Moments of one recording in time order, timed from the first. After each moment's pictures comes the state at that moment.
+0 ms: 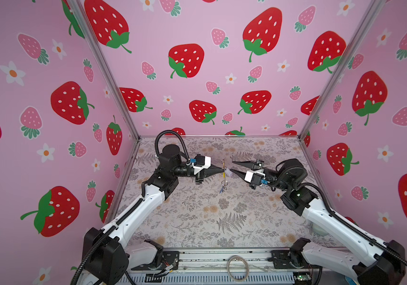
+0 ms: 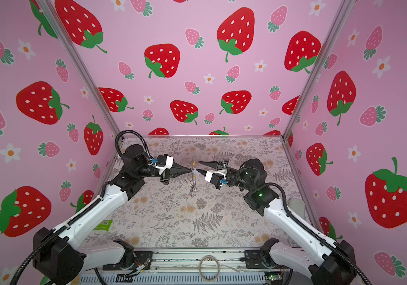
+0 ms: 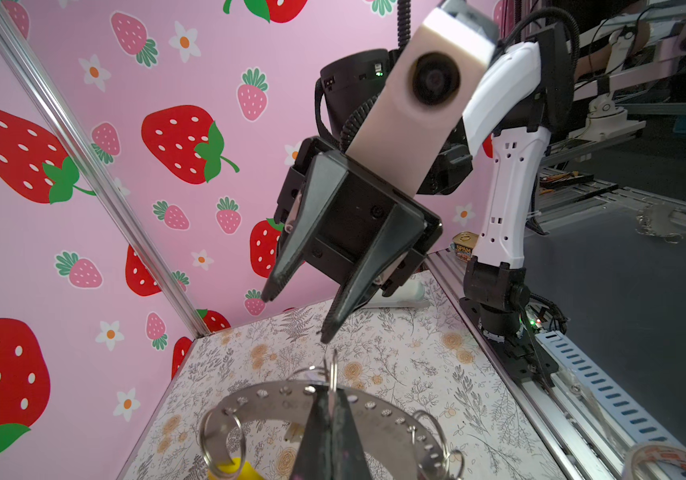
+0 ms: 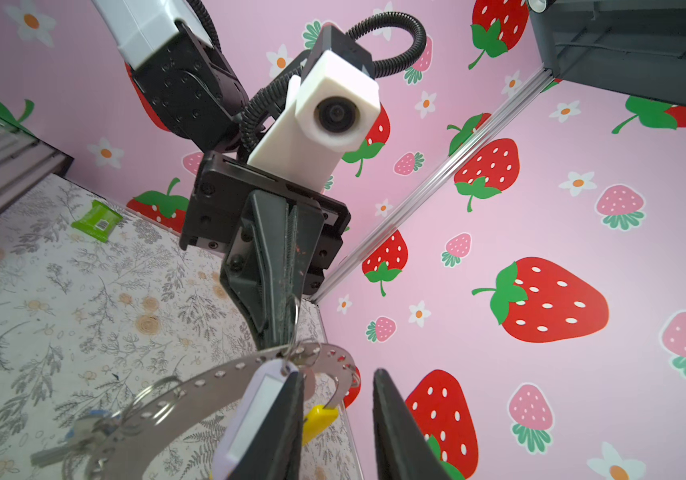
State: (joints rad) left arm -0.43 1.24 1.02 0.18 1.16 0.42; right arm 0.72 1.07 0.88 0.33 -0.67 -0.71
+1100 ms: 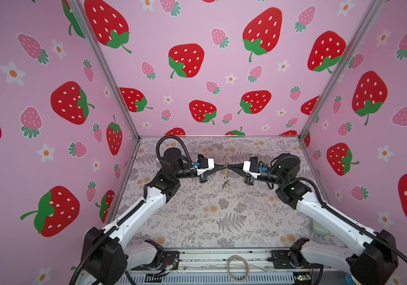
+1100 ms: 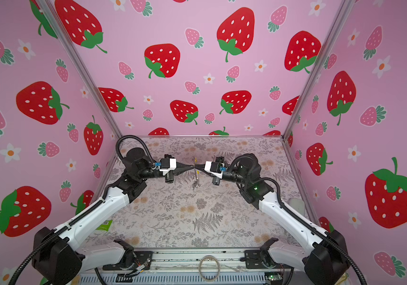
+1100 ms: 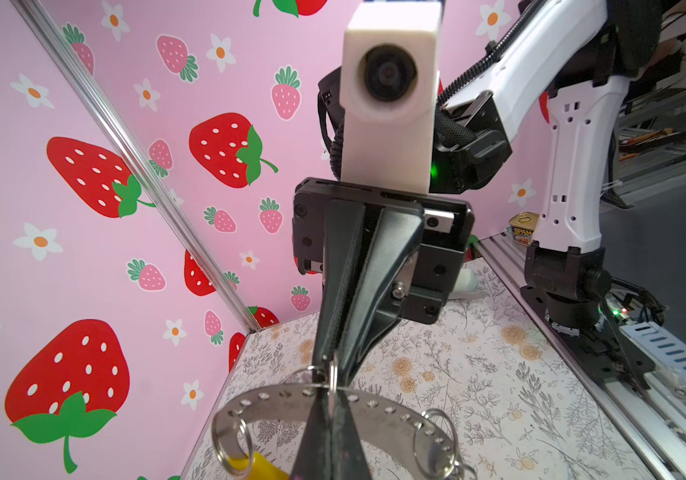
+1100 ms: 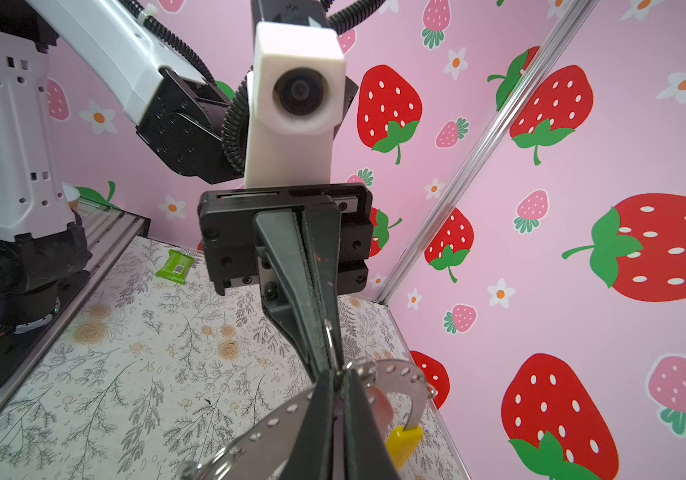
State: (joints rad) left arm -0.47 1.23 0.97 0.28 1.00 0.48; right arm 0.70 1.16 0.91 0.33 -0.78 -0.46
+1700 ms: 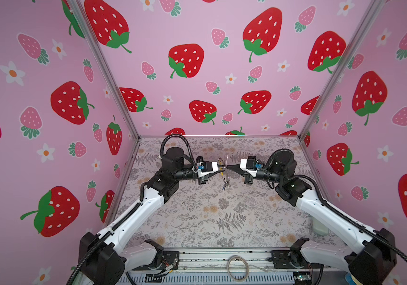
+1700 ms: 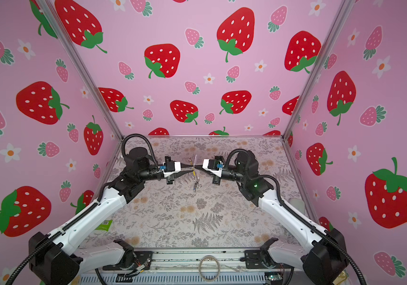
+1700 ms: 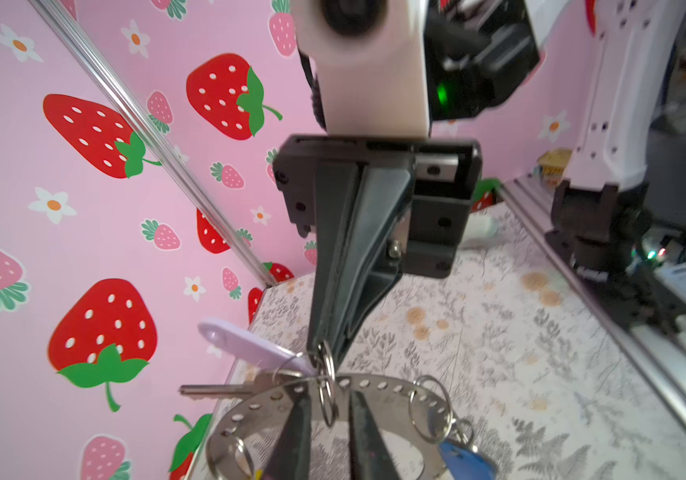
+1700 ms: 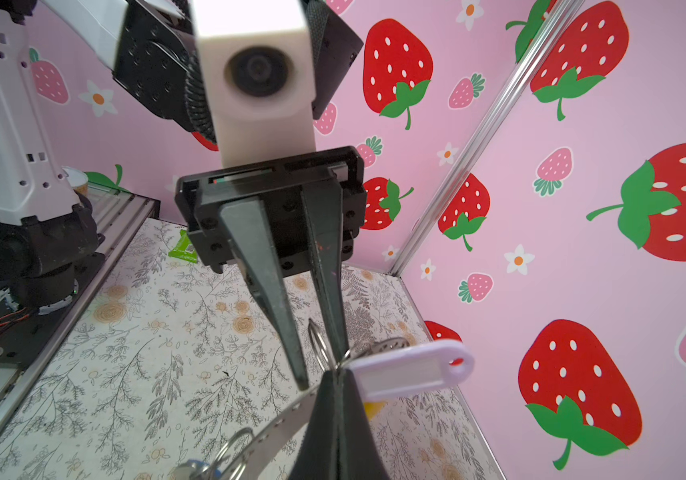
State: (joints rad) left arm -0.48 1.20 1.03 -0.03 0.86 0.70; right arm 0.69 1.19 0.98 0.15 -0.75 -0.50
